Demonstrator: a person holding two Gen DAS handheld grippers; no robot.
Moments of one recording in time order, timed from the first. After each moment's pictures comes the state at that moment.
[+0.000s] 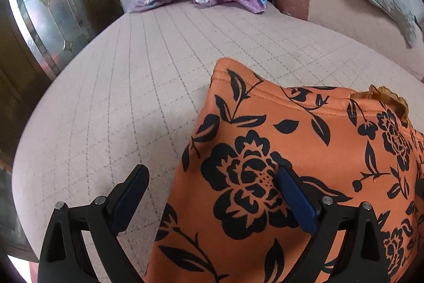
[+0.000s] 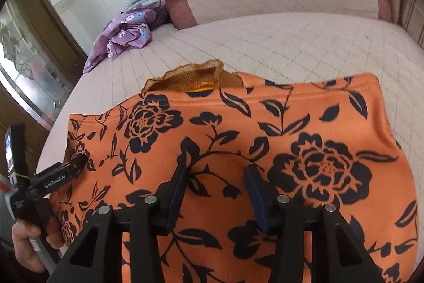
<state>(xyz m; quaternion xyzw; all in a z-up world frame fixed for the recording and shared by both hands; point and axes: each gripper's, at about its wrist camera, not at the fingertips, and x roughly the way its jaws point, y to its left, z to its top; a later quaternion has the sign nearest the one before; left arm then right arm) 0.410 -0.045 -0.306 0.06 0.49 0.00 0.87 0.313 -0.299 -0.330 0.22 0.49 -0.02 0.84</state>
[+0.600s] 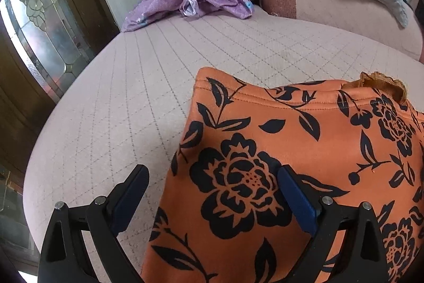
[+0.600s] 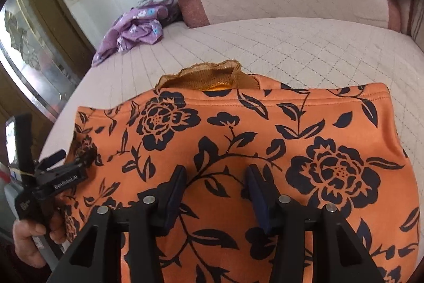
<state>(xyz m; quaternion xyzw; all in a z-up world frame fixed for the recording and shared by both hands) 0.406 -0.061 -0.301 0.11 0.46 -0.01 0.88 0.319 -0.287 -0.325 0.21 0.48 0.00 0.85</state>
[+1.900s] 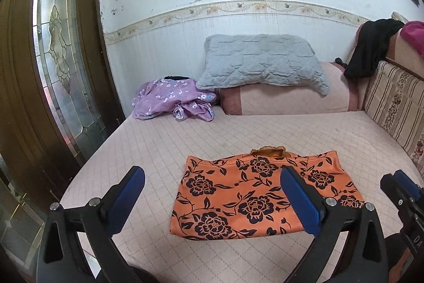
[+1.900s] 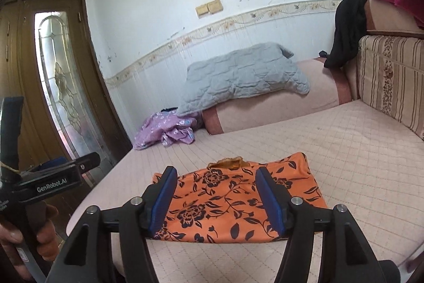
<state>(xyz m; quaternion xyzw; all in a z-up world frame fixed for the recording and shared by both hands) 0.175 -0.070 -0.074 0.08 0.27 -0.09 0.96 0.088 -0.270 -0.123 0.21 0.22 -0.06 0.95</state>
